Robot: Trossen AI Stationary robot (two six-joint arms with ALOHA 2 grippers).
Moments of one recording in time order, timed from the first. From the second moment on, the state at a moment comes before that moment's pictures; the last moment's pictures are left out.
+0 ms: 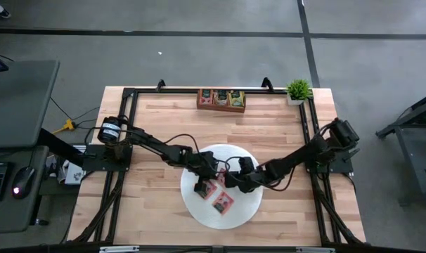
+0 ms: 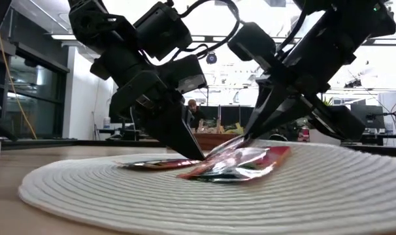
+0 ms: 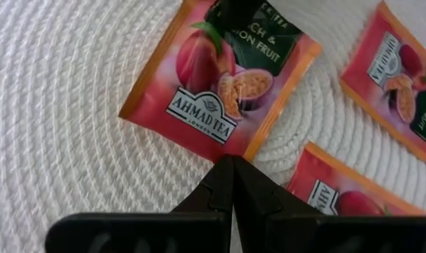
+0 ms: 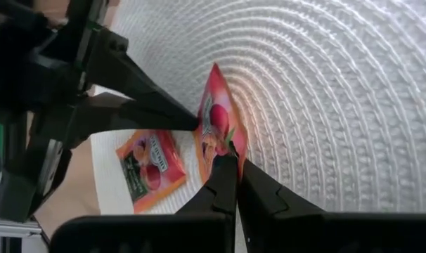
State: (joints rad) left arm -0.15 1.91 0.91 0.17 0.12 -0.05; right arm 0.39 1.76 0.89 -0.04 0.38 1.70
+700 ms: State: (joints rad) left arm -0.15 1.90 0.92 0.06 0.13 0.03; right arm 0.35 1.56 0.89 -0.32 0.36 1.59
